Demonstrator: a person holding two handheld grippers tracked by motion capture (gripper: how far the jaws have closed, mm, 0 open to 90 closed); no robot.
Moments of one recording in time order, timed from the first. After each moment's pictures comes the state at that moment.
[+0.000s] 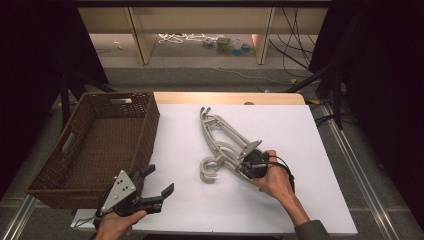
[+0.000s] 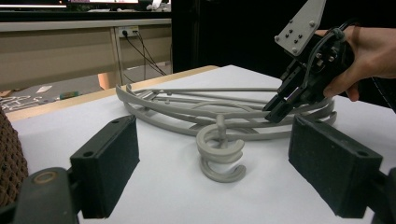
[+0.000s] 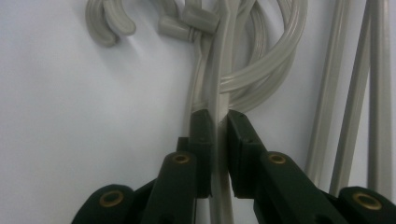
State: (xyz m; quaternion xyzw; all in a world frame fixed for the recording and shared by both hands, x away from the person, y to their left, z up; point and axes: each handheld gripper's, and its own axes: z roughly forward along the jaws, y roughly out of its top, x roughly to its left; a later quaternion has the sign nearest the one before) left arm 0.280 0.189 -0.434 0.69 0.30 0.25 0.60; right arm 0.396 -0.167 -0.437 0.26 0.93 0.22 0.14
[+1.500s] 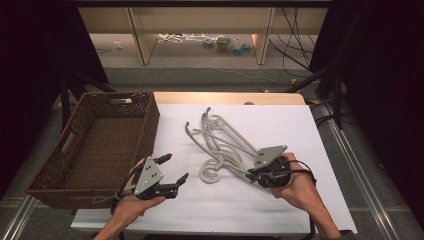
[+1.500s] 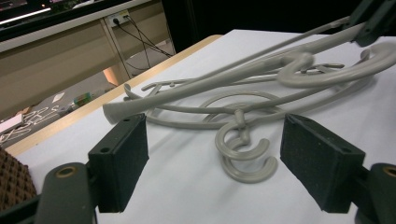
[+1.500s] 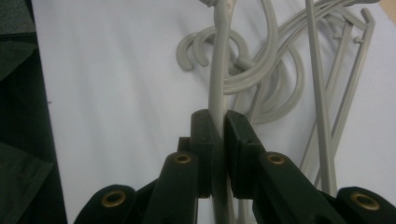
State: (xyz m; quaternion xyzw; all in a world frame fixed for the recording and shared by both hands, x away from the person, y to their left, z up) left arm 0.321 0.149 -0.427 0.77 0.25 0.29 0.51; right arm 0.344 -0.194 -0.378 0.16 0.93 0.29 0.14
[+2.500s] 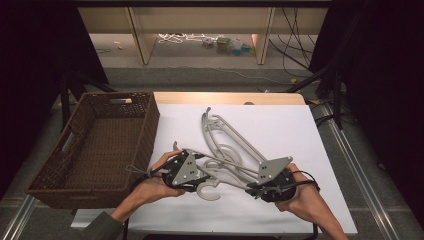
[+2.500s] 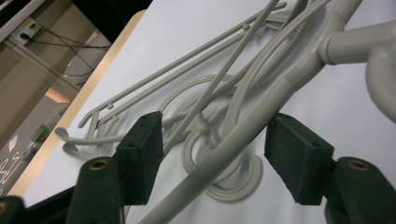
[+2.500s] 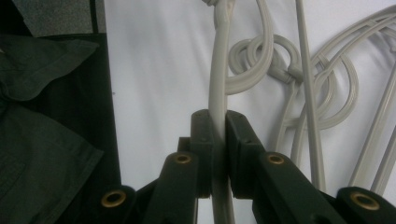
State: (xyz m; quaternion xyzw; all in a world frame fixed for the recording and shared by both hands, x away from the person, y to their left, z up) left arm 0.350 0.090 -0.417 0.88 0.04 0.25 0.41; right arm 0.318 -0.198 -0.378 0.11 0.94 0.31 0.09
